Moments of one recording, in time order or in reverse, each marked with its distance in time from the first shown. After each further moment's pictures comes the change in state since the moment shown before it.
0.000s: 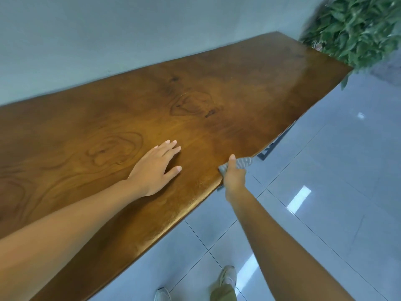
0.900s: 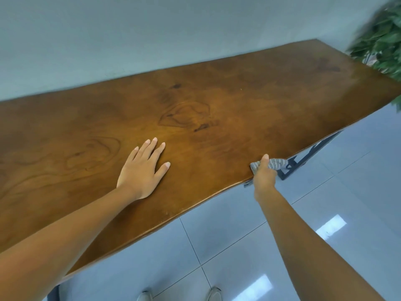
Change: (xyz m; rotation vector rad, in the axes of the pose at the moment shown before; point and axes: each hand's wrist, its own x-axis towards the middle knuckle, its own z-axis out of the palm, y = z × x) left_hand 0.066 0.034 0.039 0.238 0.082 -0.388; right_hand 0.144 -0.103 -0.080 -0.077 0.007 0.001
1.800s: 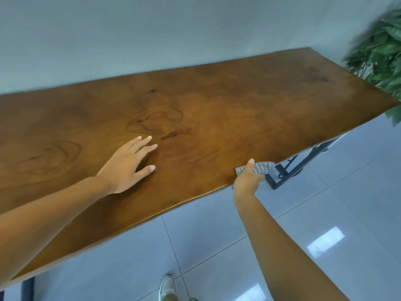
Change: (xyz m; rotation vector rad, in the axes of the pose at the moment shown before) left_hand 0.046 0.059 -0.021 -0.132 -0.070 0.114; right_hand 0.069 -0.025 -0.023 0.153 0.026 -0.102
